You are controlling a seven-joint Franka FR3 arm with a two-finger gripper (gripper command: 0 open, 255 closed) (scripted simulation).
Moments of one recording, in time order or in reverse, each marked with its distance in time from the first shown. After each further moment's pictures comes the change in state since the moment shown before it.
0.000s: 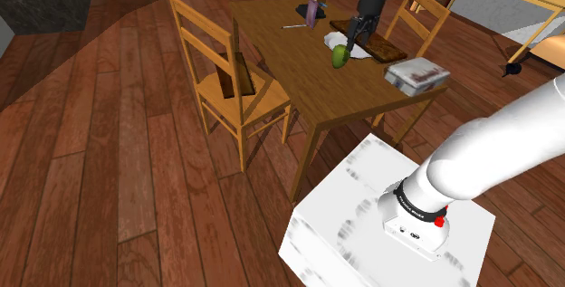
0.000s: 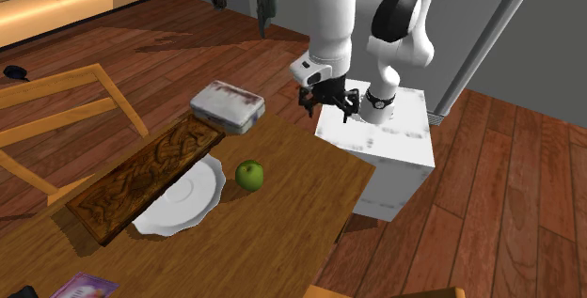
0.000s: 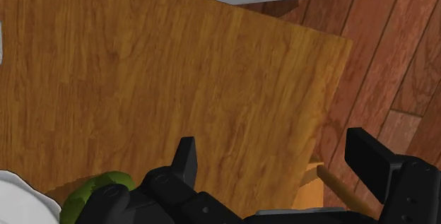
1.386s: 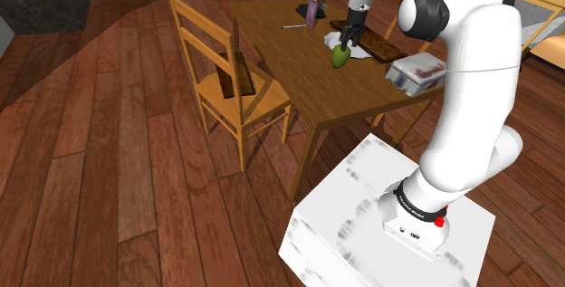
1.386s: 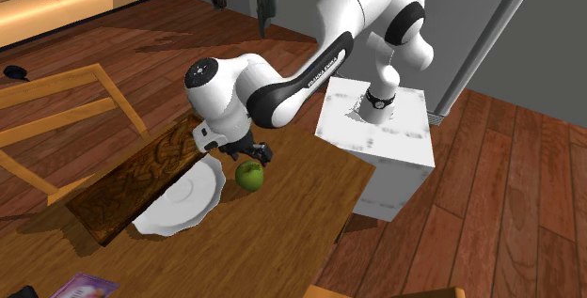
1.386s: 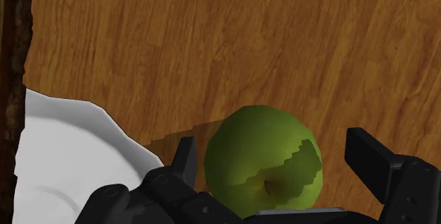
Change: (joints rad) arm -0.218 0.810 -0.084 0.733 0.216 -0.053 -0.340
